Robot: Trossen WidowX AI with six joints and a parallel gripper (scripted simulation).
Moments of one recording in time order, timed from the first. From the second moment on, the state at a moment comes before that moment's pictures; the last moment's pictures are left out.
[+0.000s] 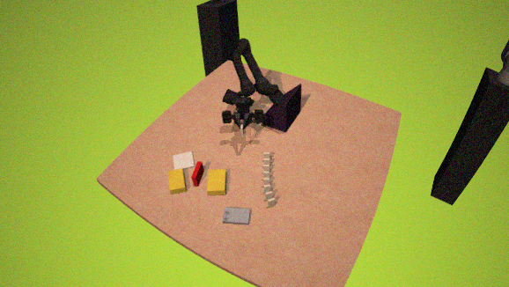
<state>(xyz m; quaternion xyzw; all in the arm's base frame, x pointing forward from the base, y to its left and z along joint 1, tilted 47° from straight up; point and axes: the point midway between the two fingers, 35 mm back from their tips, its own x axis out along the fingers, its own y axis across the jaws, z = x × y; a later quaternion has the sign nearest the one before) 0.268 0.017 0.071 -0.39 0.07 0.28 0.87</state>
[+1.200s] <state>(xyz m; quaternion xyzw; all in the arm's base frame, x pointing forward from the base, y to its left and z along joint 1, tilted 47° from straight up) 0.284 -0.034 0.023 -0.39 0.08 0.28 0.87</state>
